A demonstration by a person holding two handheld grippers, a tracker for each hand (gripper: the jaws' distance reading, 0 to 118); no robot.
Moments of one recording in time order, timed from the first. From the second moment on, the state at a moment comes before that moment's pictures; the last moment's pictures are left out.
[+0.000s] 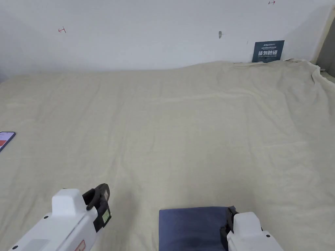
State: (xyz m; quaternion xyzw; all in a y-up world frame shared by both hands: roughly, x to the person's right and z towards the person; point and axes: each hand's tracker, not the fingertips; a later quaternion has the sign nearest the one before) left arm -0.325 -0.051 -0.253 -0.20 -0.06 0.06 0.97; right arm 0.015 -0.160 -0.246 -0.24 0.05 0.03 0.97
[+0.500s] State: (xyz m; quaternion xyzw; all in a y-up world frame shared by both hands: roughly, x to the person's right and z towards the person) left arm -0.302 -0.121 -0.273 -0.36 -0.14 0.16 0.91; right arm 0.013 -0.228 -0.245 -0.27 0.06 -0.01 0.96
